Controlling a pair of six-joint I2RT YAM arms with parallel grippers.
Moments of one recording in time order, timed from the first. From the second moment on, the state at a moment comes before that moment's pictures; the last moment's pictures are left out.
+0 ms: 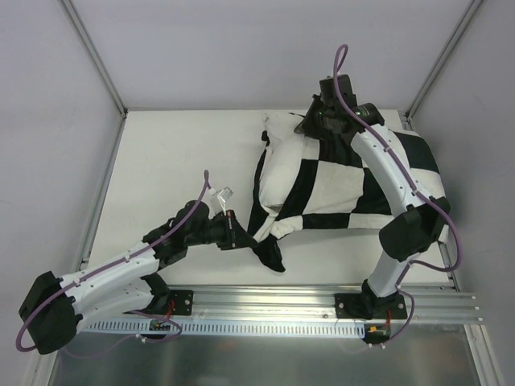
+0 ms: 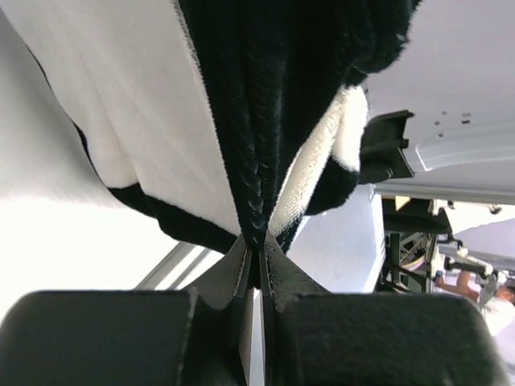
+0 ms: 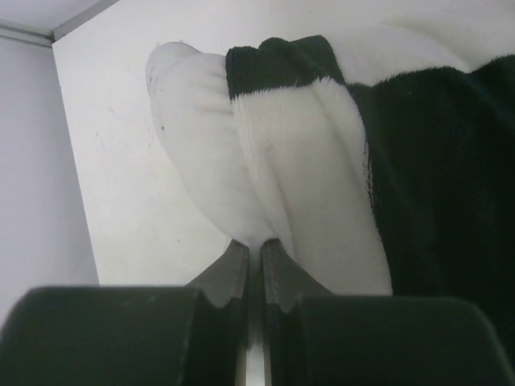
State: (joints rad) left arm -0.81 0.89 0.45 -0.02 0.39 -0.96; right arm 0.43 1.76 1.89 -0.85 0.01 0.74
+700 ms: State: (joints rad) left arm -0.81 1.30 0.62 0.05 0.34 -0.95; right arm 0.34 1.37 1.77 -0.85 -0.06 0.68
